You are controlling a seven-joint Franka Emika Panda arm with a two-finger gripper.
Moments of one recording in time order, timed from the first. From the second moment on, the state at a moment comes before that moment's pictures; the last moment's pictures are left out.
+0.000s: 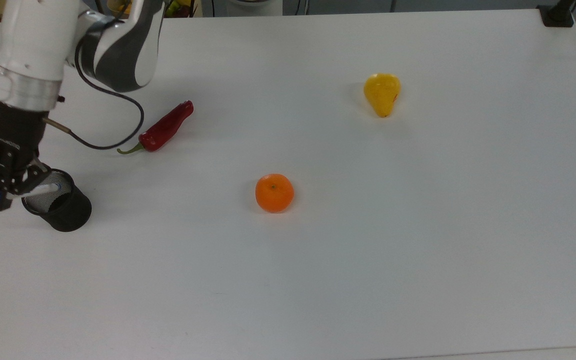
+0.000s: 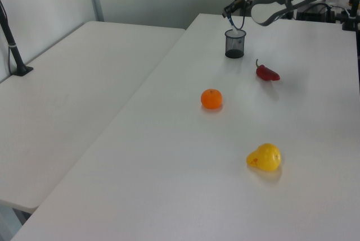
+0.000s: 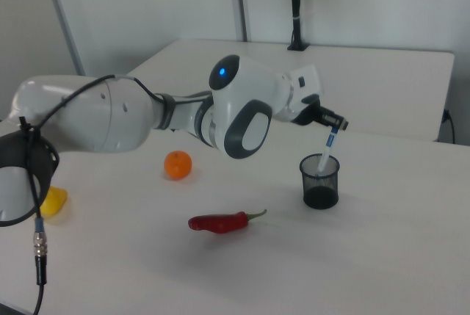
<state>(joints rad) -0.12 0.64 -0.25 -1.46 0.05 2.97 0.03</state>
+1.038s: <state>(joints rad) -0.06 0.31 -0.24 -1.53 0.19 2.61 0.04</state>
